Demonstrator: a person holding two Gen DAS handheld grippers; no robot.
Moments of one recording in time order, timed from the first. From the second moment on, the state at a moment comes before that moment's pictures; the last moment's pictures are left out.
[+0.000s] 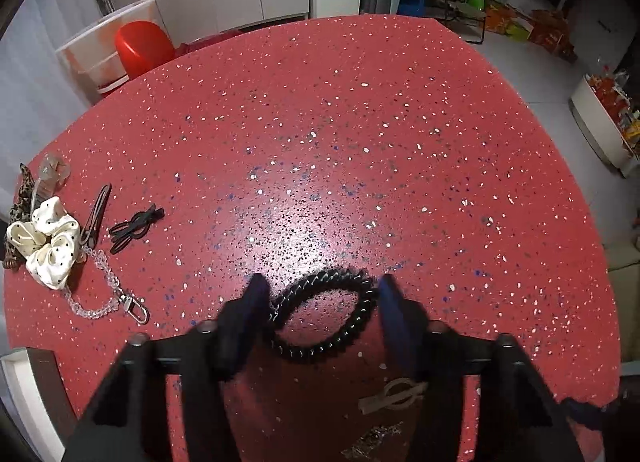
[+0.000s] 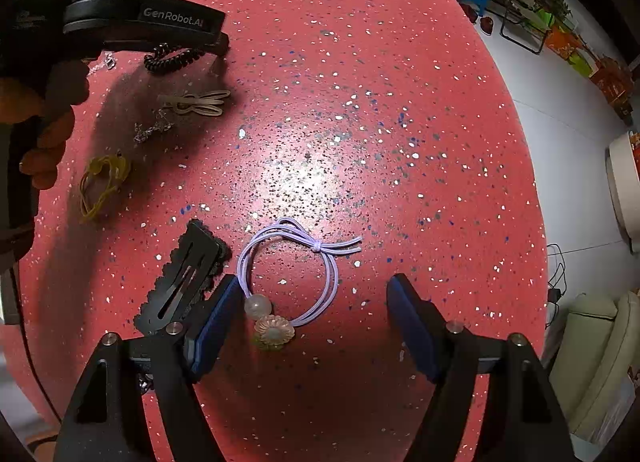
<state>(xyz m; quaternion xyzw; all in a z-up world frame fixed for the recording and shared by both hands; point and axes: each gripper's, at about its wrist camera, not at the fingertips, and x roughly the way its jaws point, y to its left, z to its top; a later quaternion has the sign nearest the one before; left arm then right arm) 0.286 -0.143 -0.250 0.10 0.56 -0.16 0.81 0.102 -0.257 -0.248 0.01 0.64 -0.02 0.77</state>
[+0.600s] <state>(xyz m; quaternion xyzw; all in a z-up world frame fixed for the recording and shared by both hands) 0.236 -0.101 -0.199 0.05 0.56 -0.18 0.81 0.096 -0.294 -0.227 0.15 0.63 -0.01 0.76</state>
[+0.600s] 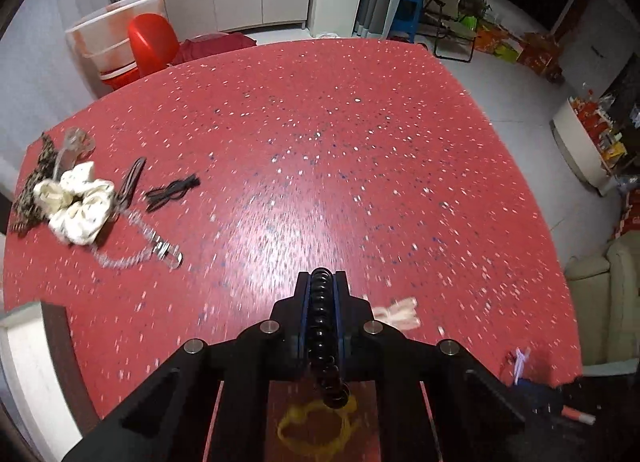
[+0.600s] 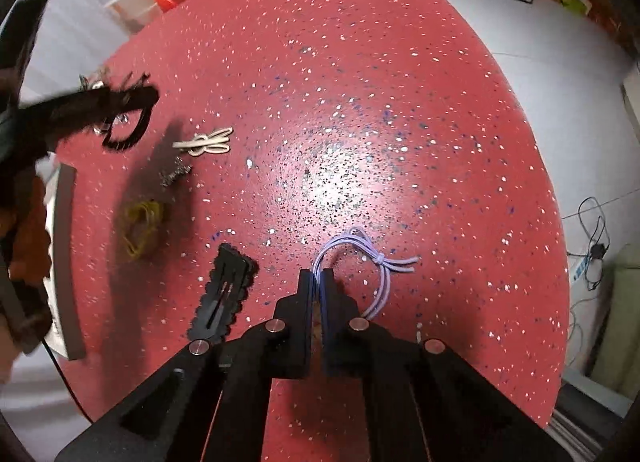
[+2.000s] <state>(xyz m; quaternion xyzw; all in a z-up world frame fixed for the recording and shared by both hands) 0.090 0.050 -0.110 -0.05 0.56 -0.13 0.81 0.067 -0.201 -0.128 0.15 0.61 0.05 0.78</state>
